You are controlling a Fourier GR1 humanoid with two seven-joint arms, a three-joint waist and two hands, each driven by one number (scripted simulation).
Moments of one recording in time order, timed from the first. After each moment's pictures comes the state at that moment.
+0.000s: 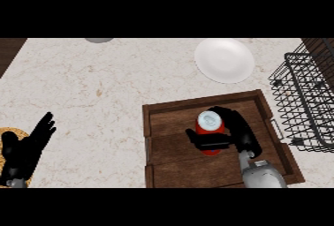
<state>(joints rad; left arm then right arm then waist) 0.04 0.27 0.23 -1.35 -0.01 -0.13 0.12 -0.18 -0.02 0.23 -1.58 0.32 0.00 0.68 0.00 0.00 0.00</state>
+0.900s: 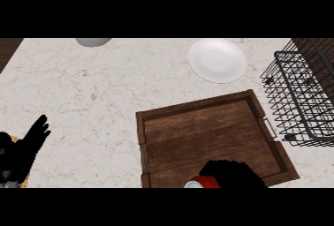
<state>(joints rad) 0.05 0.28 0.25 -1.36 0.00 -0.13 0.15 -0.02 -0.22 0.87 -2.23 1.22 0.12 1.04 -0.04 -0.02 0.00</state>
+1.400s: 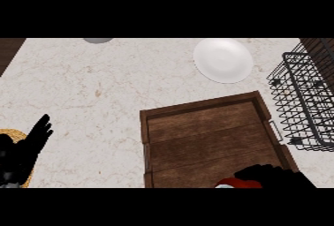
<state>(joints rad) 0.07 0.27 0.23 -1.41 0.00 -0.15 0.16 -0.06 -0.14 0.80 -2.46 1.44 0.27 1.04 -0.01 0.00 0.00</state>
